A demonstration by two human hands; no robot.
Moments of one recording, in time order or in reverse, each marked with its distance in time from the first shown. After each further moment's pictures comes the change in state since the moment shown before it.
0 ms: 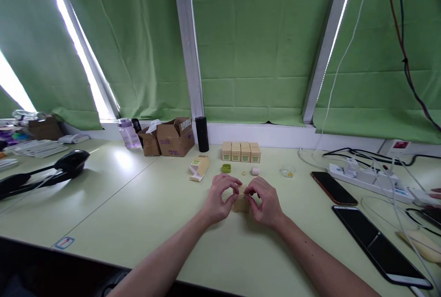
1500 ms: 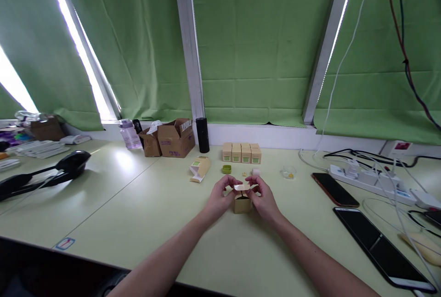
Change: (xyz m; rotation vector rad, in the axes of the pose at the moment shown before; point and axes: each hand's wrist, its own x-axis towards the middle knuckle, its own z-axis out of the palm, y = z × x) left_hand 0.006 -0.012 0.014 -0.317 0.016 -0.392; right_hand -0.001 0.016 0.028 0.463 0.126 0.592
